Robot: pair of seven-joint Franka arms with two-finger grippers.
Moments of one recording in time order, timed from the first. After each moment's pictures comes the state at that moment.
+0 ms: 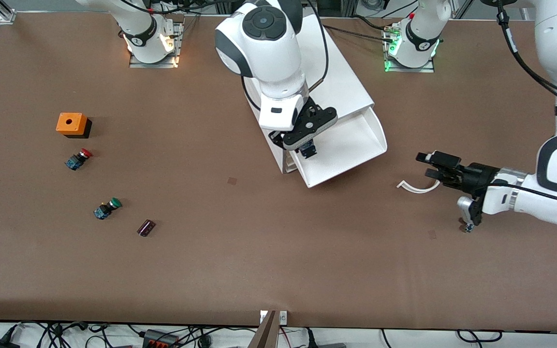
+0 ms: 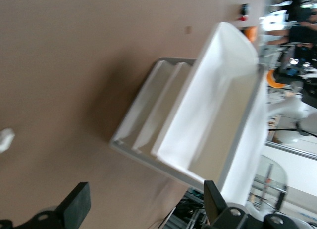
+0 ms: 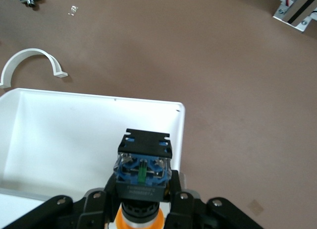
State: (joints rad) left arm 0.15 0.64 -0.09 -1.26 -0.61 1.28 0.48; right arm 0.84 0.67 -0.03 -1.04 0.05 2.00 0.26
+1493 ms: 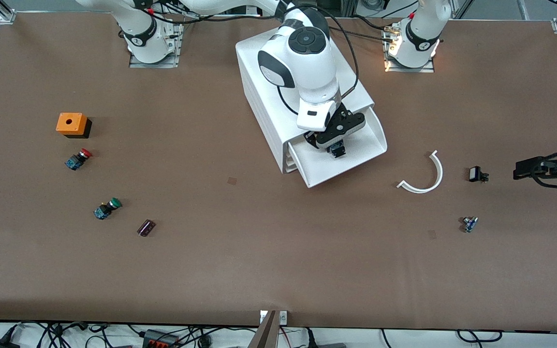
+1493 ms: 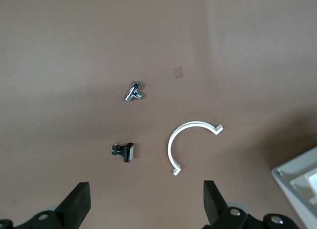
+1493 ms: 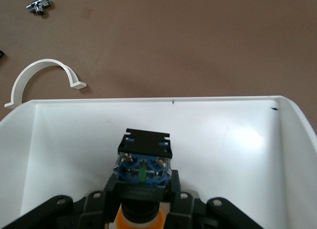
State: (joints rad) left arm 0.10 0.53 -0.09 -0.94 0.10 1.35 0.11; right arm 0.94 0.83 -0.05 -0.99 0.05 2.16 0.44
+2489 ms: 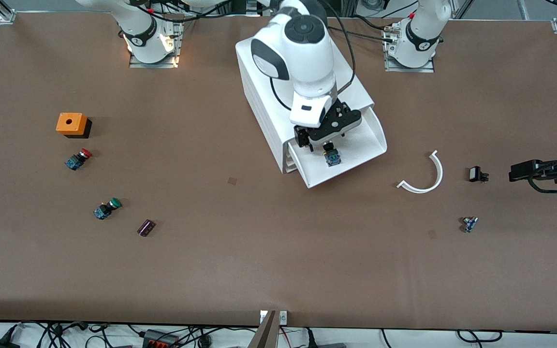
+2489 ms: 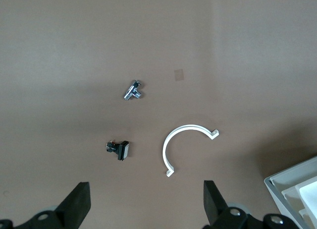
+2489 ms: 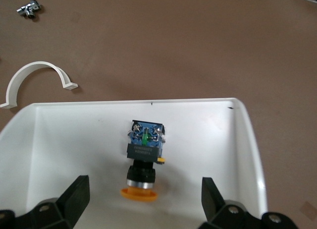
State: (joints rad) left arm 0.09 0.53 -0.09 -0.94 0.09 1.35 0.04; right arm 0.93 0.78 -0.08 -0.90 0.05 1.99 0.44
